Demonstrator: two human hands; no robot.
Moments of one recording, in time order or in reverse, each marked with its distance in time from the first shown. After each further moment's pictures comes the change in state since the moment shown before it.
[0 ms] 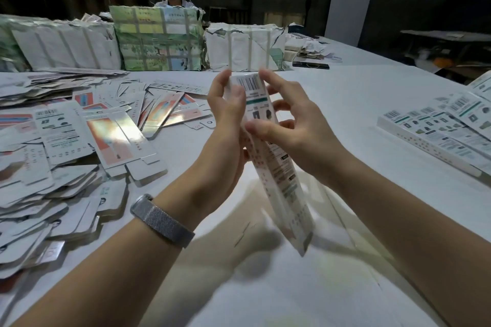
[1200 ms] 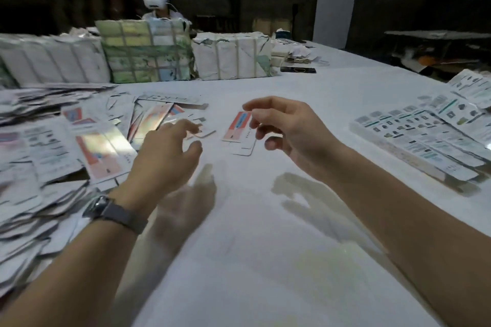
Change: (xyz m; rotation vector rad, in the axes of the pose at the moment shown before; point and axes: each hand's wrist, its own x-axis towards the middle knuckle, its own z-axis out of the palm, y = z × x) left_hand 0.022 -0.029 -0.064 1.149 0.165 -0.422; right_hand 0.011 0.009 -0.019 0.442 -0.041 0.295
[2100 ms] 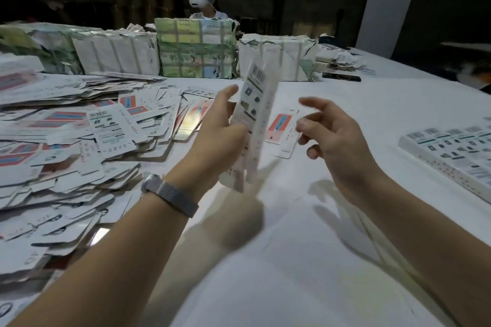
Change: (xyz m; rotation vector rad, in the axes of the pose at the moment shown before) left_hand -0.006 0.029 -0.013 -0.771 -0.031 -0.093; right_hand -0.003 0.021 0.016 -0.107 0.162 -0.180
